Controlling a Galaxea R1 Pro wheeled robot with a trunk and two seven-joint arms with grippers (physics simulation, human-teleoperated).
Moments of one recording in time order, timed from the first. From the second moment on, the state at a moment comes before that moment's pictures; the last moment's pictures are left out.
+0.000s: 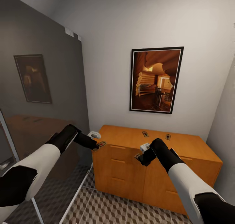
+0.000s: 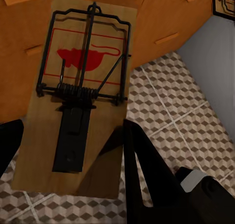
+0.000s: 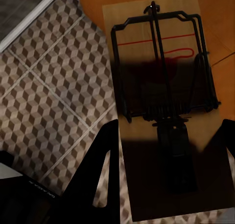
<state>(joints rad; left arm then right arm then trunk) -1.11 0.08 -0.30 -0.45 -0.23 0.75 -1.01 -0.89 0.02 0.12 -0.62 0.55 0.90 0.78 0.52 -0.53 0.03</state>
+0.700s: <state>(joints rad) -1.11 0.08 -0.30 -0.14 -0.22 0.57 -0.84 -0.89 0.02 0.12 -0.62 0.55 0.90 0.78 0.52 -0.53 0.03</state>
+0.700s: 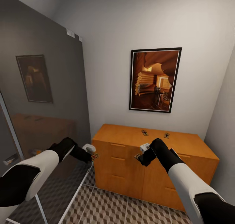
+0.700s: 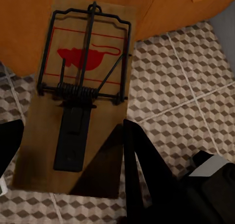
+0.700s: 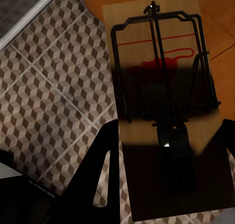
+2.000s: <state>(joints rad) -0.70 0.08 -0.29 0.00 -0.01 0.37 -0.42 -0.68 -0.03 0.11 -0.27 0.55 0.66 0.73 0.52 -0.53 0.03</state>
